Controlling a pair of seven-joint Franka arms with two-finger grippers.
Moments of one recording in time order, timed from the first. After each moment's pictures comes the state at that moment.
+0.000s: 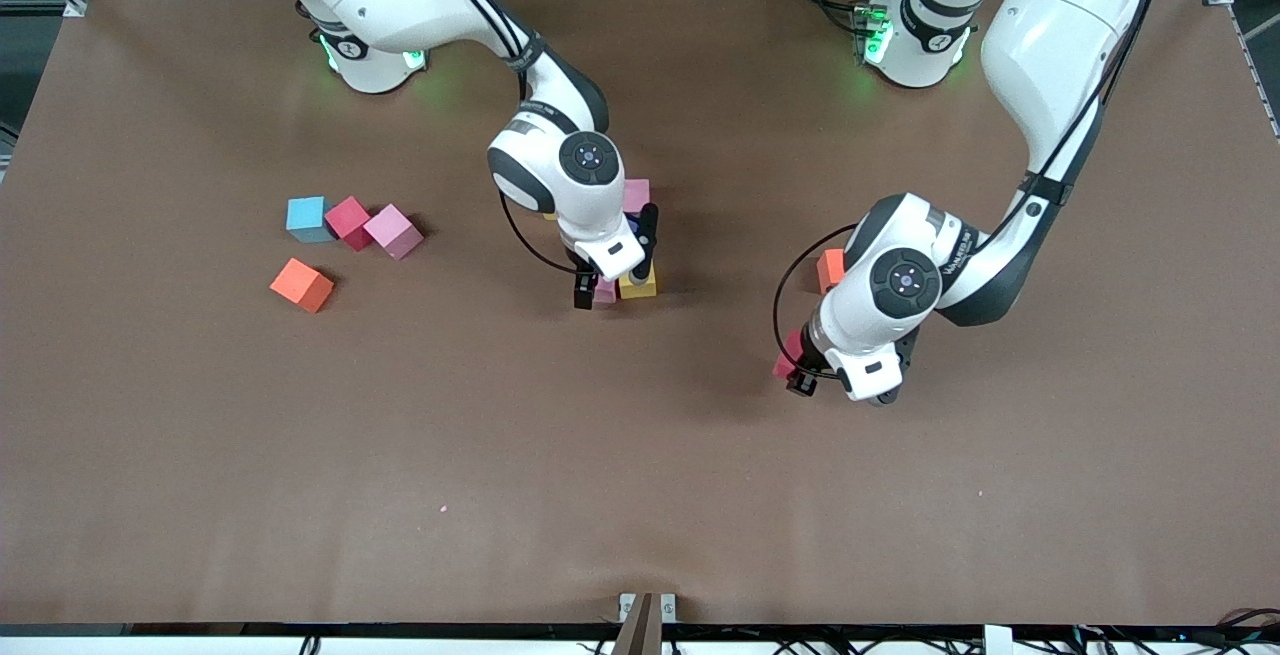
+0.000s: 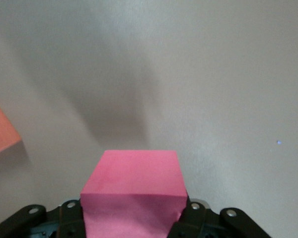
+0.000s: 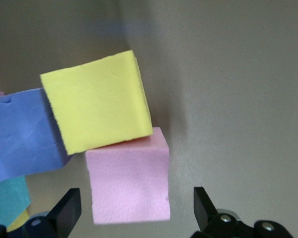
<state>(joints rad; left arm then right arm) -0.04 0.66 -0.48 -1.62 0.25 2.24 -1.74 0.49 0.60 0.31 -1.76 -0.36 2.27 -0.44</state>
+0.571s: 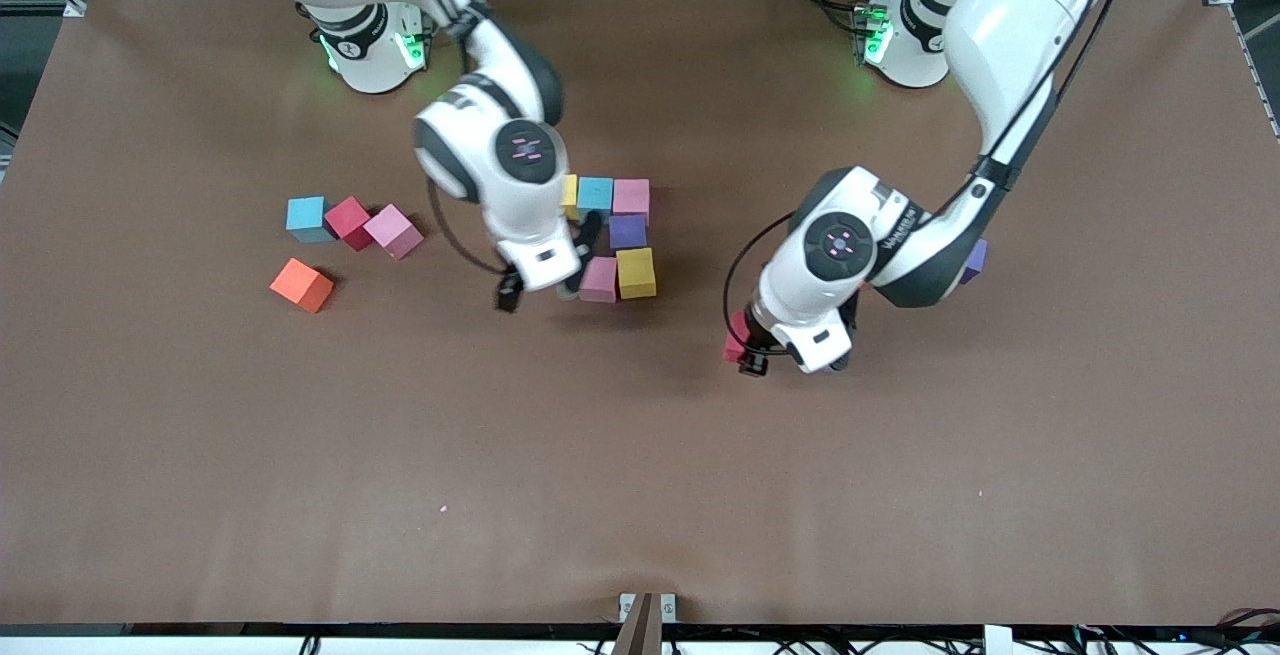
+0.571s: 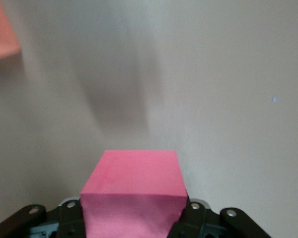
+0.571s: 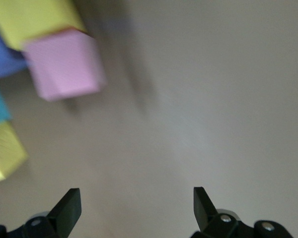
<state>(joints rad) -0.16 0.66 -0.50 -1.58 0.25 2.24 -2.06 0.27 0.41 0.35 -1.77 -0.36 2.03 -0.44</state>
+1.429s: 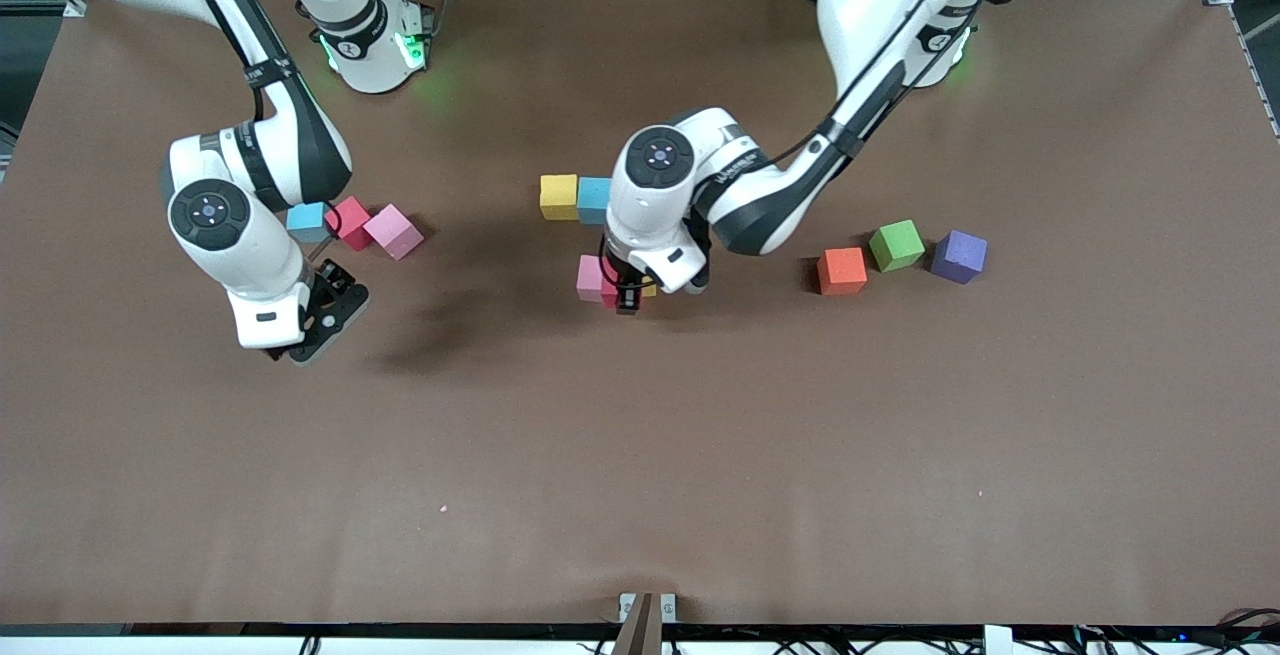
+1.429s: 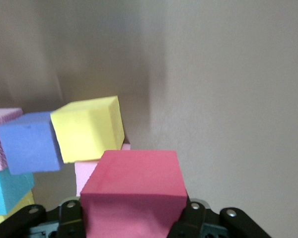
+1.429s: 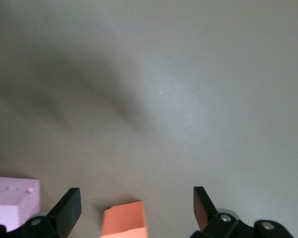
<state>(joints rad) -0.53 0.78 -0.40 -1.38 0.25 2.24 -2.49 -0.14 0.24 0.28 -2.09 -0.27 2.28 -0.58</state>
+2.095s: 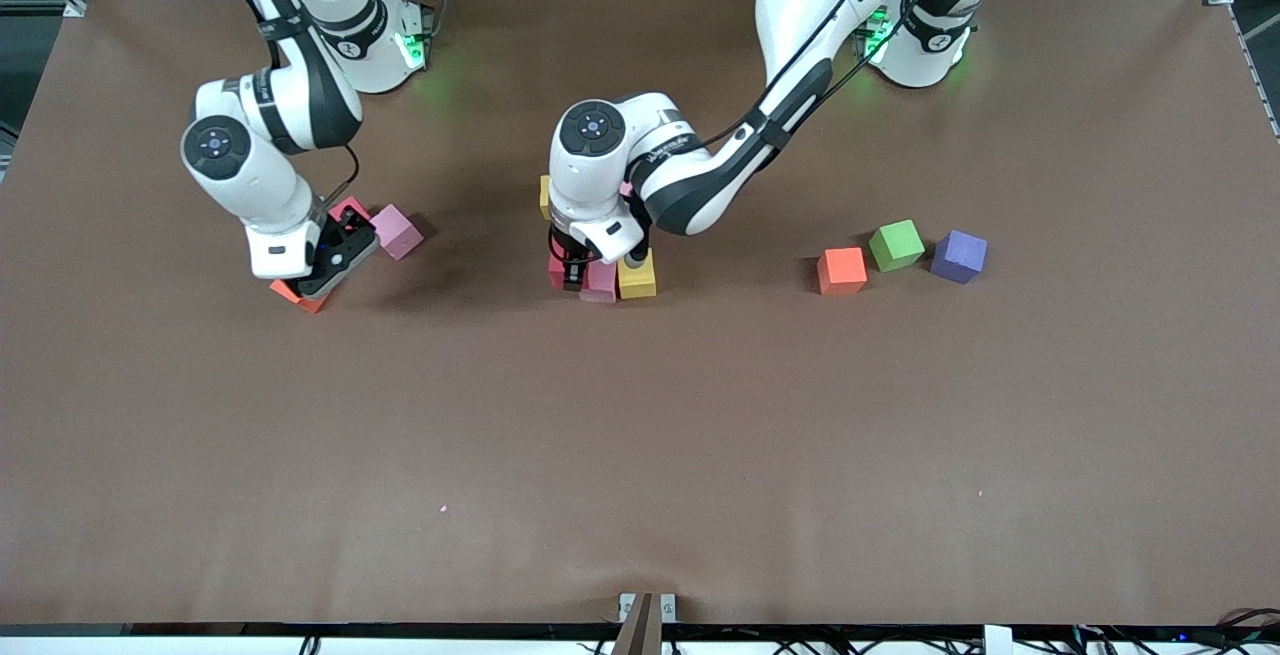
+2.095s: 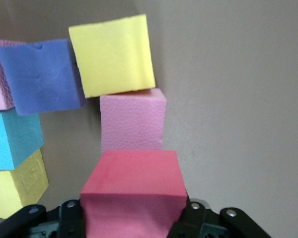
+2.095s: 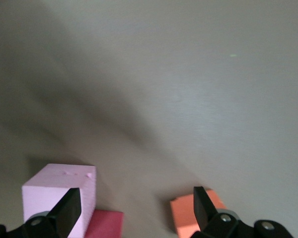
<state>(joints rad) -0.69 0.87 -0.35 -1.28 0.24 2.29 -2.56 -0.15 0.07 0.30 -2.48 -0.15 2.55 -0.61</state>
